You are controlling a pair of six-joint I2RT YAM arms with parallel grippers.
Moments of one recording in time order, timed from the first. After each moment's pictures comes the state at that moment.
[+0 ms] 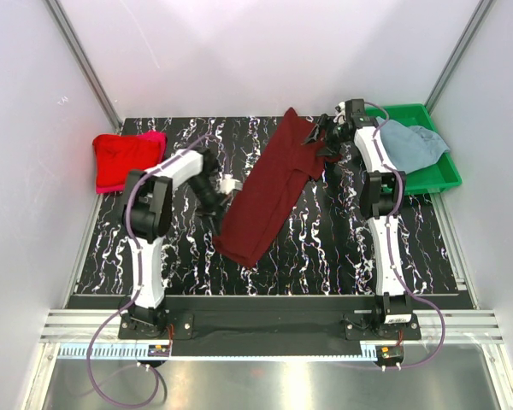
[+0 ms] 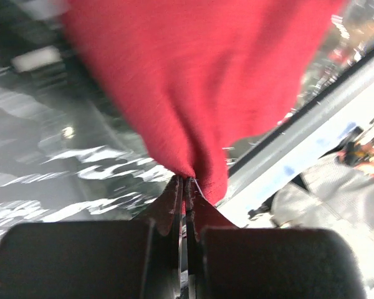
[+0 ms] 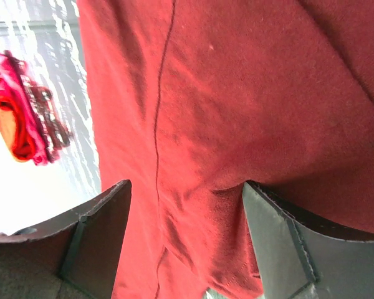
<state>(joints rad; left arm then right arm) -0.27 2.14 1.60 -1.34 0.54 0.32 0.06 2.81 2.68 -0.82 -0.61 0.53</state>
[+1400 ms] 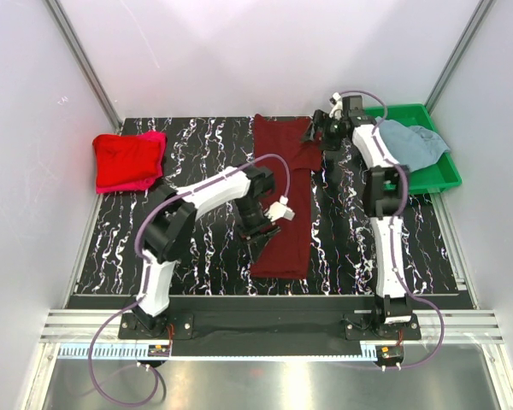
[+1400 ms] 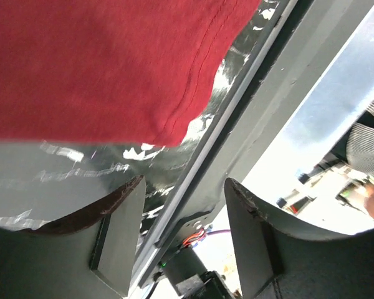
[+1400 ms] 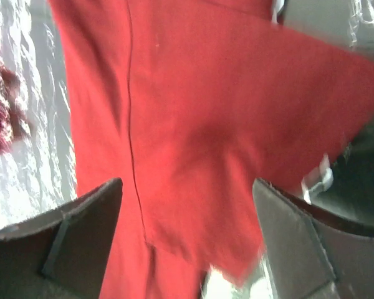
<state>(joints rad) -0.71 2.07 1.61 -1.33 0.60 0.38 0.08 2.75 2.61 -0.67 -0.56 0.38</state>
